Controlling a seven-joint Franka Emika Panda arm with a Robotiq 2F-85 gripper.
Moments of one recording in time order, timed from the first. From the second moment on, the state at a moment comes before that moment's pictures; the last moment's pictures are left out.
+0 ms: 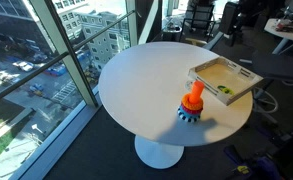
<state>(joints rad) 0.01 -0.19 0.35 -2.12 -0.18 1.81 0.53</state>
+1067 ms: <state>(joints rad) 0.09 -0.18 0.26 -2.18 -0.16 1.91 0.52</state>
